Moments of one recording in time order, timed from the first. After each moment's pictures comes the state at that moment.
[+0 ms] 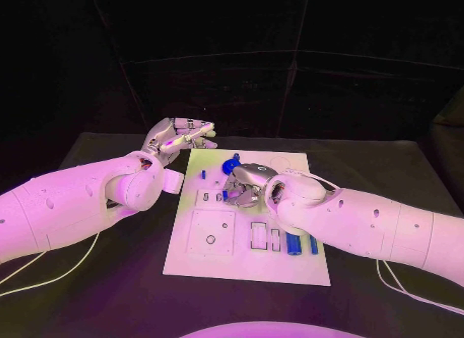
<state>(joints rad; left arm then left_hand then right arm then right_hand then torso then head) 1.16 -0.84 0.00 1.44 -0.10 -0.28 0.46 1.34 0.01 0.08 0.08 0.05 0.98 0.21 0.10 0.07 1.10 0.15 0.12 0.07 1.18 0.10 0.24 0.23 0.17 0.93 0.21 0.30 0.13 1.11 -0.44 -0.03 1.34 -1.54 -0.23 -0.19 1.29 -0.05 0.33 -0.02 0.18 1.02 0.15 0.07 0.06 1.34 0.06 1.19 1.16 1.46 -0.02 1.48 1.31 0.08 1.39 0.08 1.45 1.27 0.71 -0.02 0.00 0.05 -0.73</state>
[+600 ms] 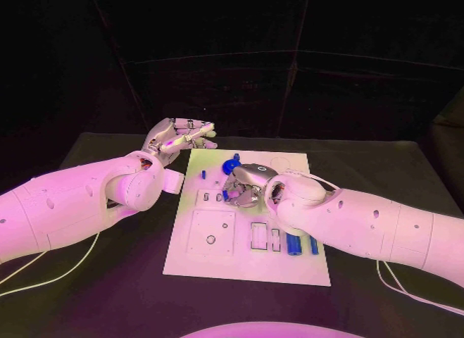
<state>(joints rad) 1.16 -0.84 0.00 1.44 -0.10 -0.28 0.46 1.34 0.01 0.08 0.08 0.05 0.98 0.21 0.10 0.07 1.10 0.15 0.12 0.07 1.18 0.10 0.24 0.23 0.17 0.93 0.21 0.30 0.12 1.11 -0.44 -0.03 1.34 -1.54 -0.24 -0.20 1.26 -0.08 0.33 -0.02 0.17 0.98 0.15 0.07 0.06 1.32 0.06 1.16 1.13 1.47 -0.02 1.48 1.31 0.08 1.38 0.09 1.45 1.26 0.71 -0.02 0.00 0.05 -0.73</state>
